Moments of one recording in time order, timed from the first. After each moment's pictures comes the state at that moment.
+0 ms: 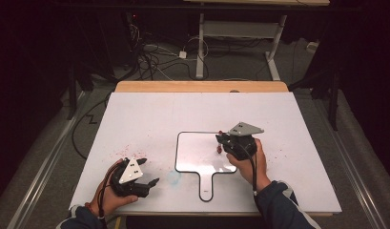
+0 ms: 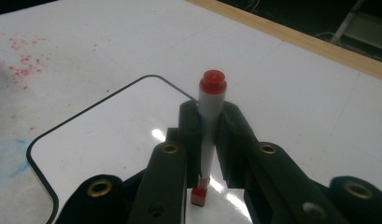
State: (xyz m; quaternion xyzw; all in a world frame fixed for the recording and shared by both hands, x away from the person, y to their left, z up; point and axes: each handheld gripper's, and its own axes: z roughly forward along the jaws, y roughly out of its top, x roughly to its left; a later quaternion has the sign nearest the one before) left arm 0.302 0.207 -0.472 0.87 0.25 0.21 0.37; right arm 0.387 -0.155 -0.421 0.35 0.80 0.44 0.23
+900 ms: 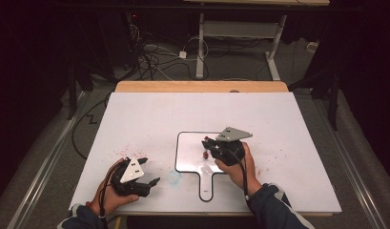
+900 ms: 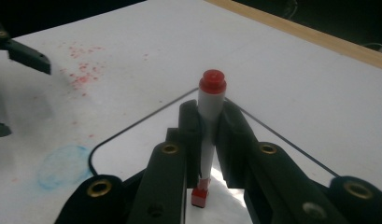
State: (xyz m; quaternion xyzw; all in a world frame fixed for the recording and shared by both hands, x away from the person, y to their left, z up) left arm 0.304 0.205 -0.473 0.87 0.25 0.21 0.37; right arm 0.374 -0.118 -0.426 0.30 0.81 0.46 0.19
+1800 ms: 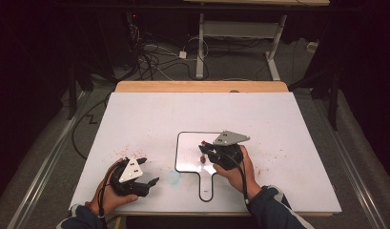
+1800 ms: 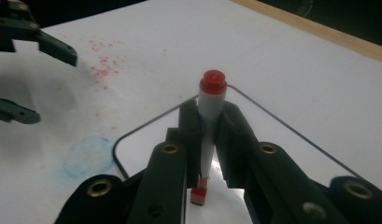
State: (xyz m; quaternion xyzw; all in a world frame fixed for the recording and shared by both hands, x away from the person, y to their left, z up) left arm 0.304 0.209 -0.474 0.87 0.25 0.21 0.37; right arm 0.365 -0.119 -0.424 0.29 0.82 0.45 0.19
